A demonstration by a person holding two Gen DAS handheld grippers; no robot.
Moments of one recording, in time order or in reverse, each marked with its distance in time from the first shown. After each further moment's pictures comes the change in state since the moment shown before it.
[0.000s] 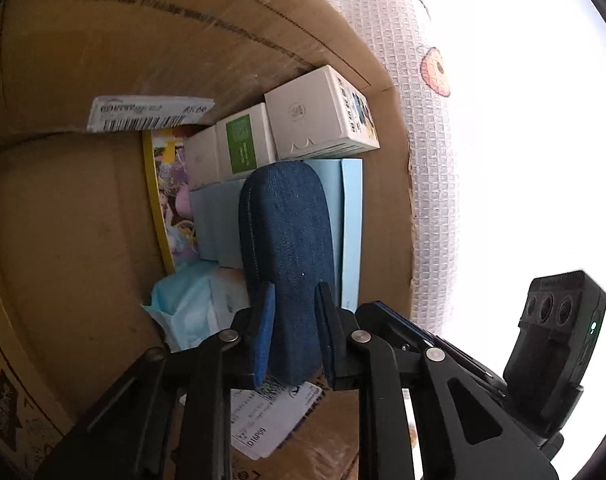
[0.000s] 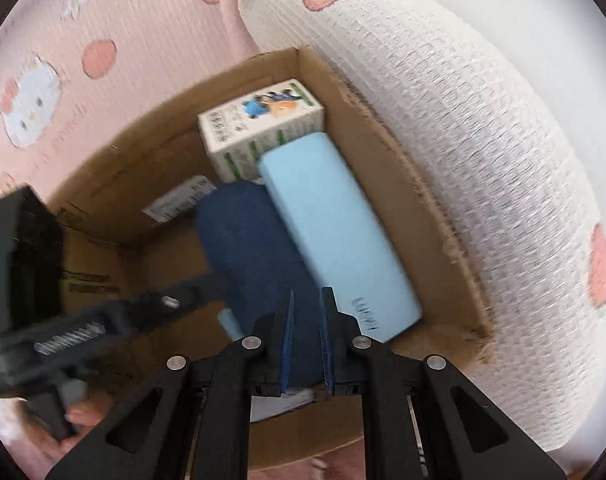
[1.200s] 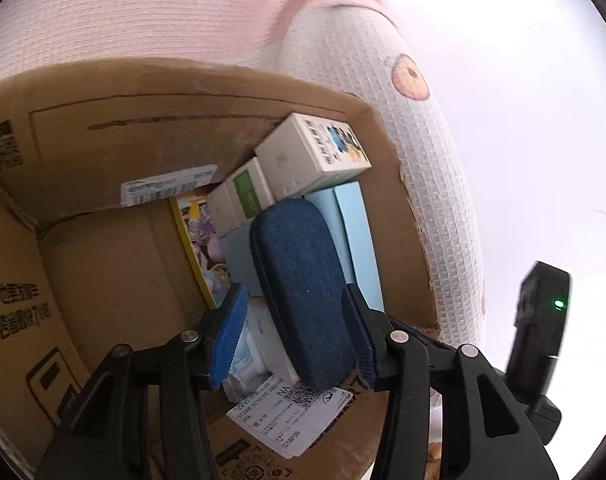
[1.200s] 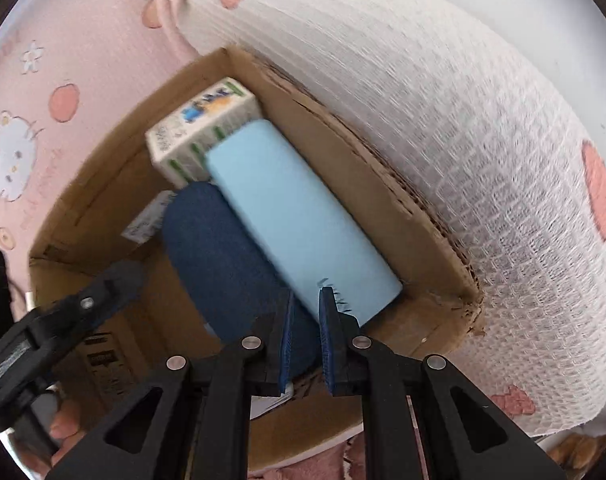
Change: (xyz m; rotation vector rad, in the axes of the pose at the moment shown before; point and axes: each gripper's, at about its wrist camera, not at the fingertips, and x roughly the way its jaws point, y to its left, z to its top) left arm 0.000 -0.026 0.008 0.174 -0.107 0.186; right arm 0.013 -0.050 -0.006 0.163 -0.010 -0.030
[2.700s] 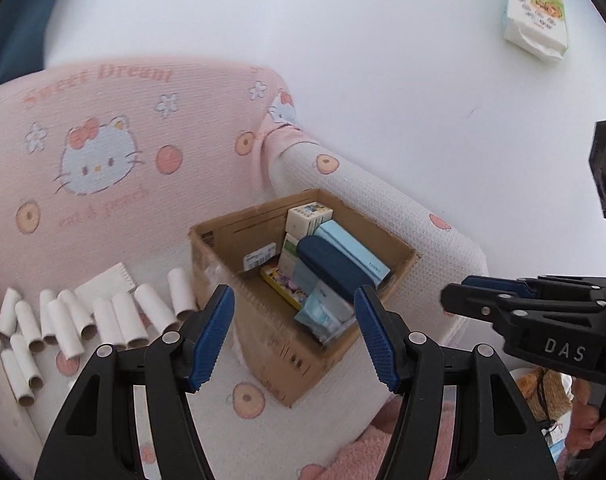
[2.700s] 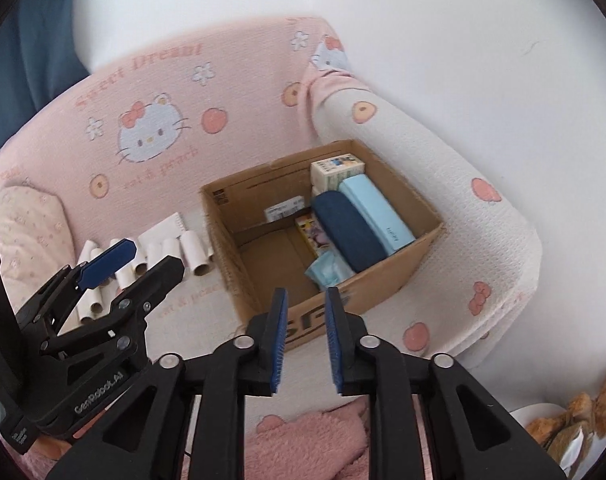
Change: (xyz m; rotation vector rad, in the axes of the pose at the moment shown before) left arm -0.213 -0.011 -0.196 0.534 -0.494 0.237; right arm -0.202 0.098 -0.216 -0.244 -0.410 0.025
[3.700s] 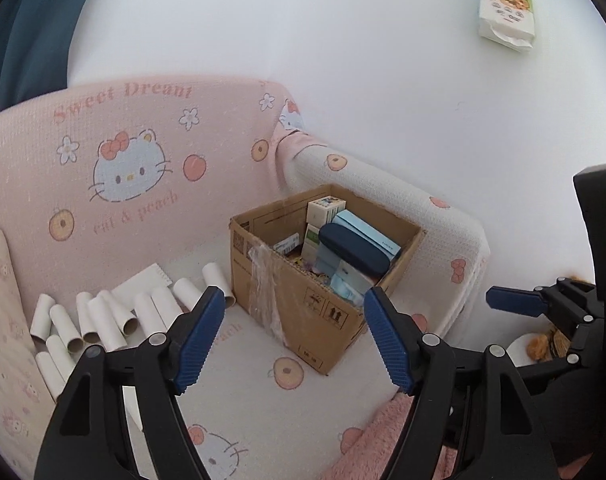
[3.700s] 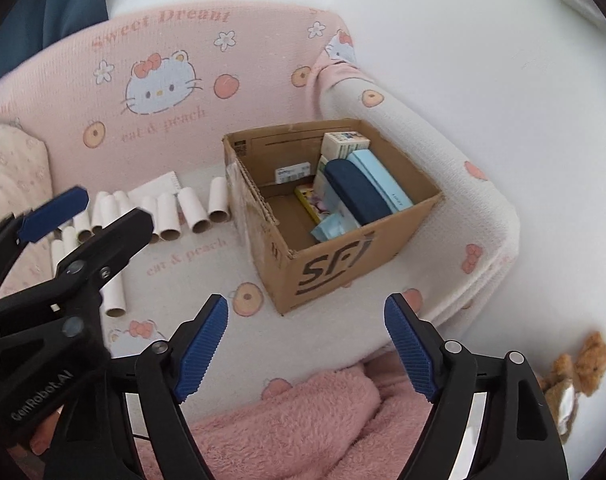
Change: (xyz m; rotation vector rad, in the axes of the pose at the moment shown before) left arm -0.066 0.026 -0.023 0.098 -0.024 0.022; right arm -0.011 0.092 -0.075 -0.108 -0.004 -0.219
